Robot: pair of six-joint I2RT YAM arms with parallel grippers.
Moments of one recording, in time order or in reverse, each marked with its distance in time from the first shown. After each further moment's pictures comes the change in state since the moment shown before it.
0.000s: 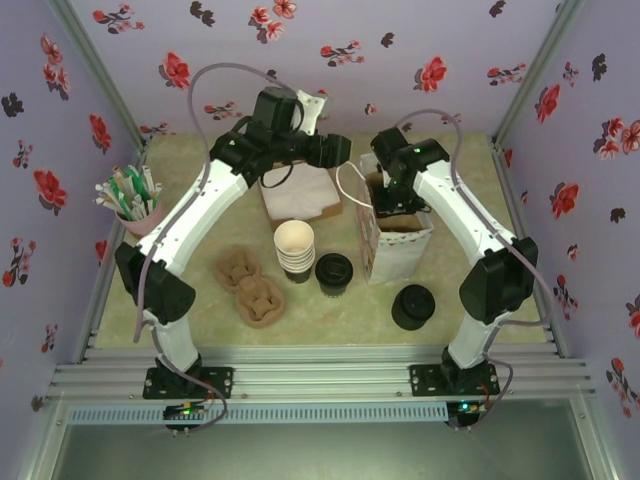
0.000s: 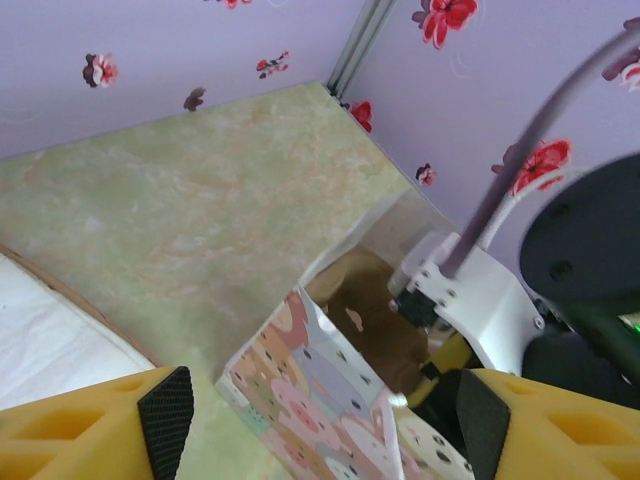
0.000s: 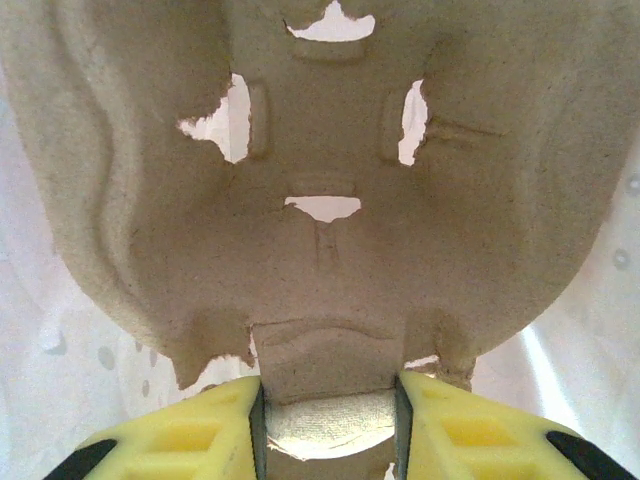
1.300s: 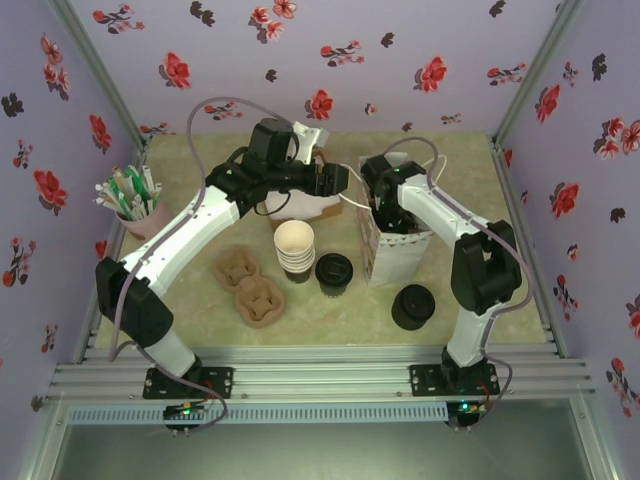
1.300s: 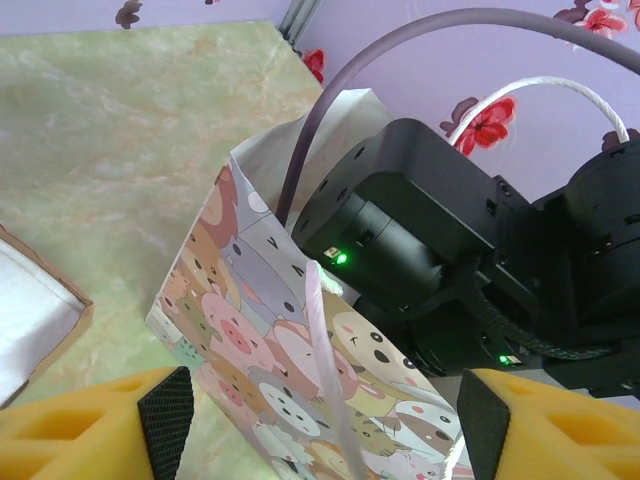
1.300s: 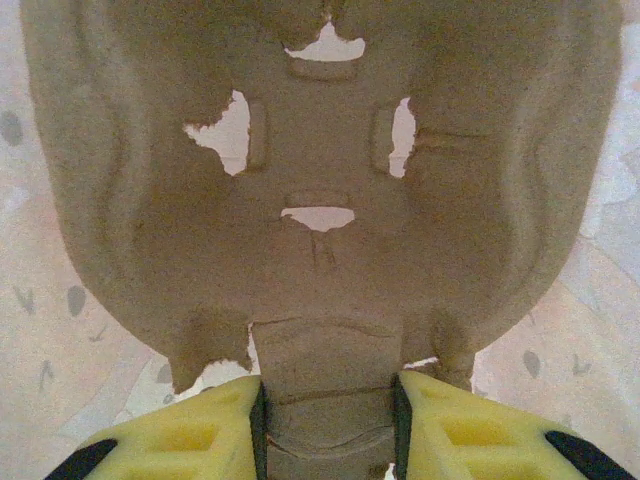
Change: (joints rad) left arm -0.038 -0.164 -0.344 0.174 0.084 -0.108; right arm 0.014 0.077 -0.233 0.174 -0.003 0.010
